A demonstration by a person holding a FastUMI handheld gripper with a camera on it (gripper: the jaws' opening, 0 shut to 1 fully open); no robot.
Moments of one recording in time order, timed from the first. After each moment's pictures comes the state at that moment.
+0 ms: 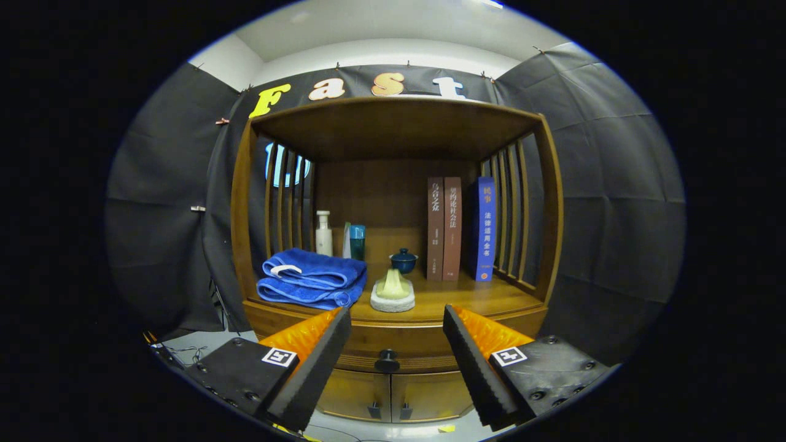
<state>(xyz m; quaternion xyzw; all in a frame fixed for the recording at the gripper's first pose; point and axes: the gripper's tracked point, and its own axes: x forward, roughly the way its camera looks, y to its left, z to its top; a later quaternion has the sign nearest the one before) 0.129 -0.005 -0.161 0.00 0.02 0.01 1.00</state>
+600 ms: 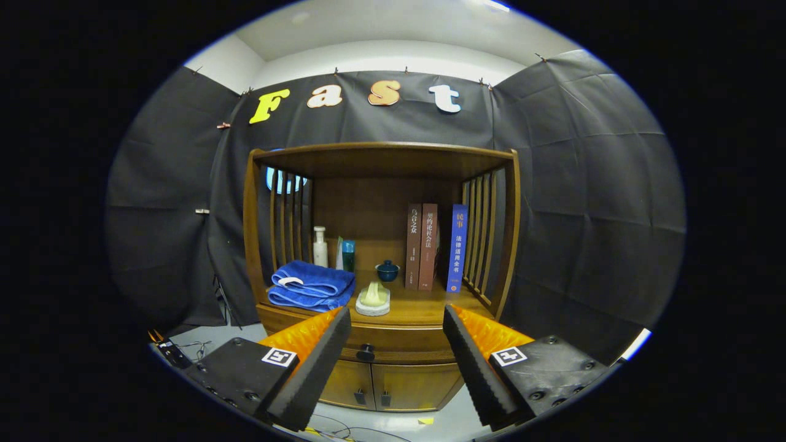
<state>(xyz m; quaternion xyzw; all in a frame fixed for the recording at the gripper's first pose) 0.054 -0.045 -0.086 -0.02 0.04 0.01 1.00</state>
